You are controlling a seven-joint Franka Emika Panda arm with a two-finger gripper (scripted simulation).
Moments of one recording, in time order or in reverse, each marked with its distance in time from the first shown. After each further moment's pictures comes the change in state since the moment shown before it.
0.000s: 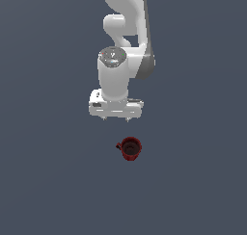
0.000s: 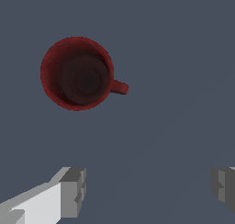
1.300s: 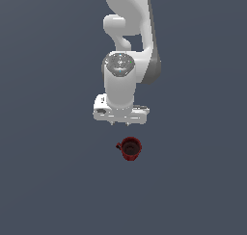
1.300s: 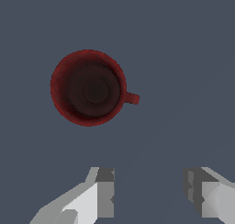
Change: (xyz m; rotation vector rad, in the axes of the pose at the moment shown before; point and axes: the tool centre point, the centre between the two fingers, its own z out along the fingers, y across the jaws) arm 0.020 -0.019 0.002 -0.007 -0.033 0.039
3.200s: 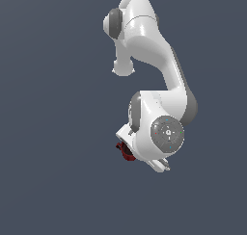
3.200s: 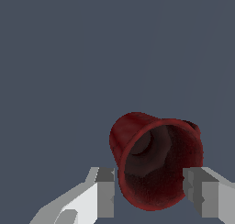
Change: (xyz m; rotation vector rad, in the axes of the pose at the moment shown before) arm 0.098 -0.075 0.038 -0.167 -0.140 0.602
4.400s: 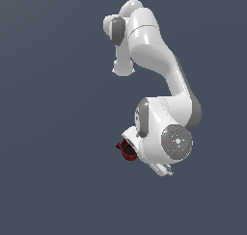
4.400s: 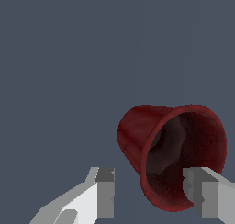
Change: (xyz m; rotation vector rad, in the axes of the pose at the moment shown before) arm -0.008 -0.016 0.015 -0.038 -0.002 0.096
